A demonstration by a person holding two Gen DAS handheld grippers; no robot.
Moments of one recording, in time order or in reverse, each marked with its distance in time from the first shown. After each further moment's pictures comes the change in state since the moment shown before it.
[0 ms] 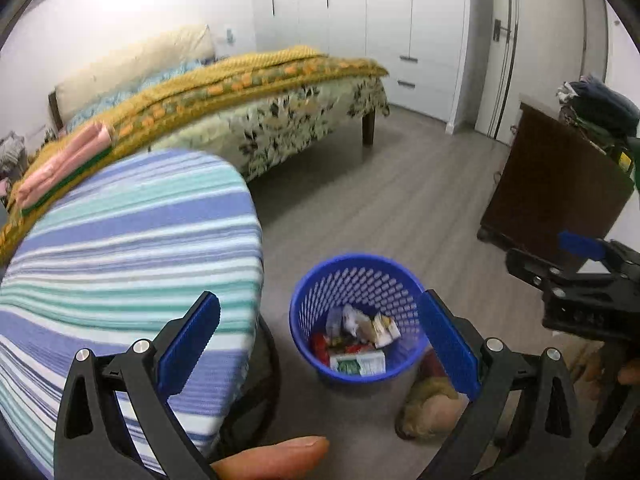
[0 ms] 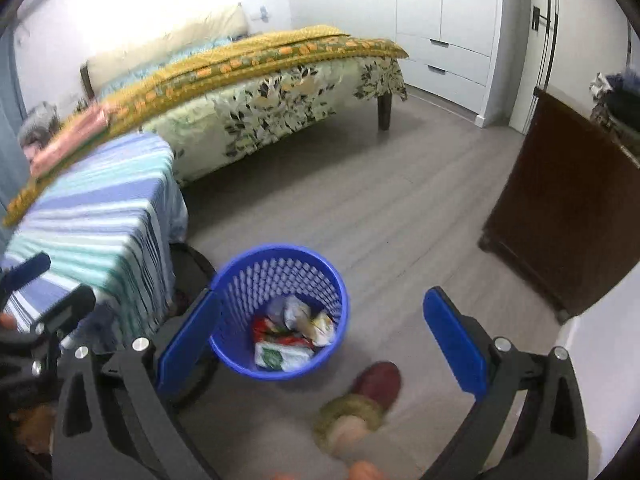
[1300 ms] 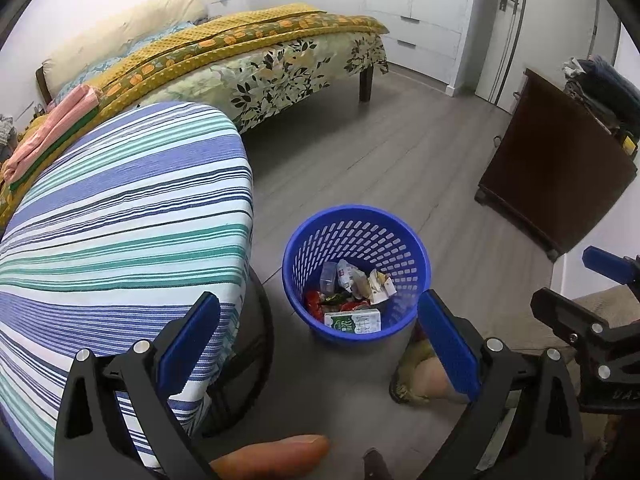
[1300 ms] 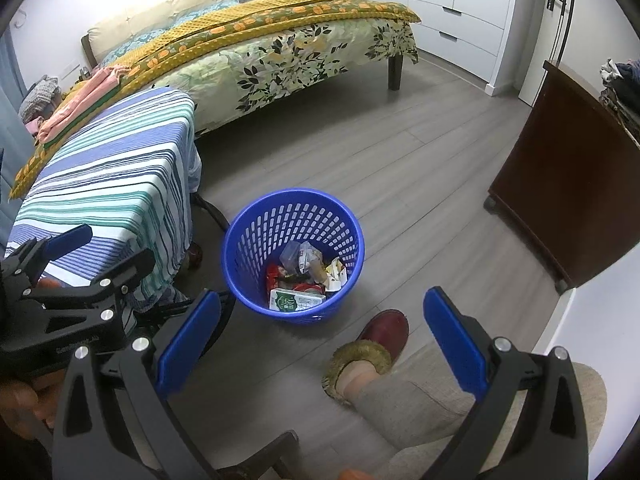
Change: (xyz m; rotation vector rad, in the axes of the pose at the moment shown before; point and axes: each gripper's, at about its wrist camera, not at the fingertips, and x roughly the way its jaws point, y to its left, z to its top) left arm 0.016 -0.002 -0.014 -0.012 0.144 -0.014; right arm -0.021 0.029 -0.031 -0.010 0.147 0.021
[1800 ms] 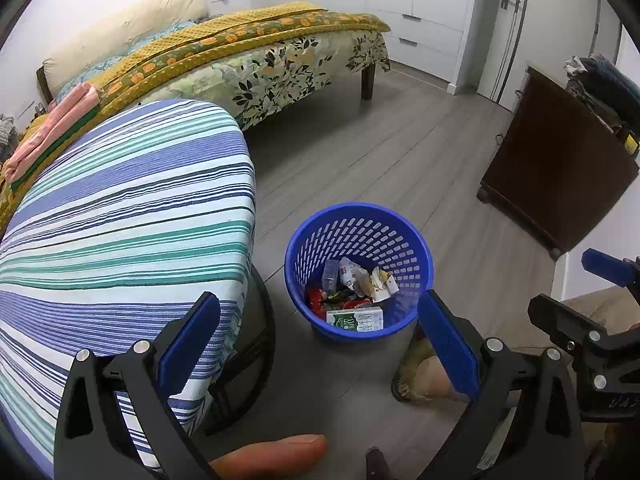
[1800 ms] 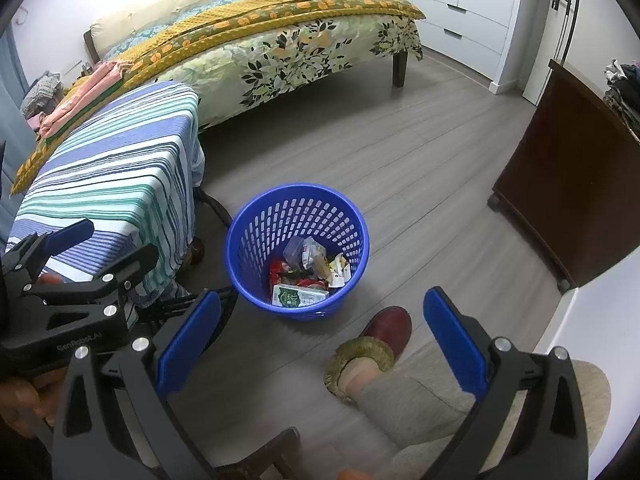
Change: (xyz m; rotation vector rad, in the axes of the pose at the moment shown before) left arm 0.001 0.002 -0.001 -0.002 0.004 0.002; right arm 0.002 0.007 -0.004 -0.004 0.014 0.003
